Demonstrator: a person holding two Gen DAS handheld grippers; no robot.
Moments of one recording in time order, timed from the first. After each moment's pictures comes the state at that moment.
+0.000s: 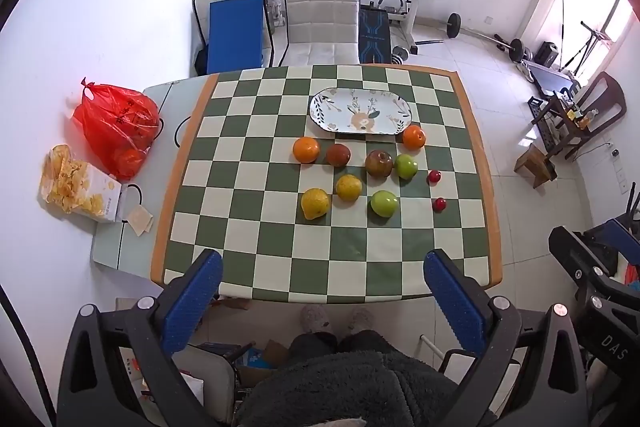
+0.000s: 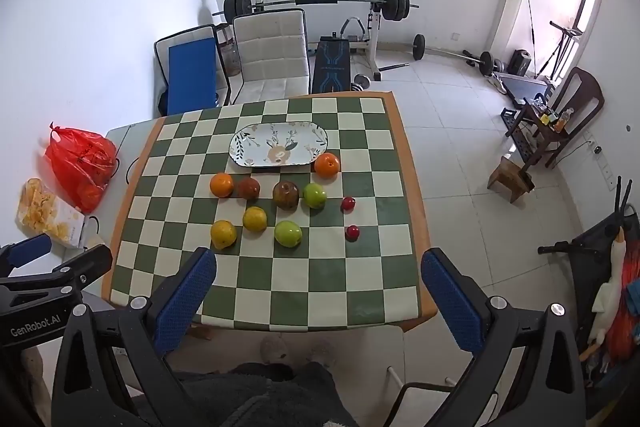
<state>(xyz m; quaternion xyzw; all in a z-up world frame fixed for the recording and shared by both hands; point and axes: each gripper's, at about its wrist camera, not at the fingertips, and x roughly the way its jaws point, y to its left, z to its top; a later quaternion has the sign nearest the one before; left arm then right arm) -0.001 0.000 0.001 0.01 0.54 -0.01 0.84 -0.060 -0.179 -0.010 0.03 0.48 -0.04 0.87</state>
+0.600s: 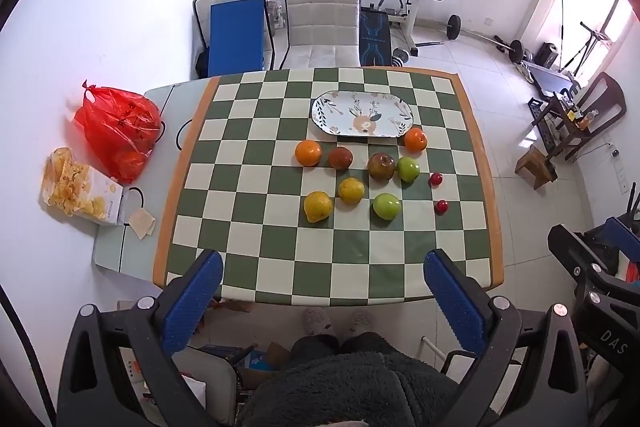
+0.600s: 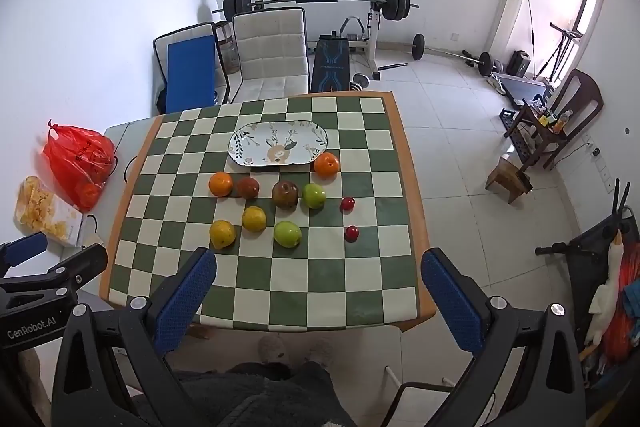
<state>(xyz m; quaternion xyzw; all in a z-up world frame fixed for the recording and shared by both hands) 0.002 0.003 -0.003 0.01 0.54 -0.01 0.84 -0.059 -0.179 -0.009 0.03 0.48 -0.04 0.87</state>
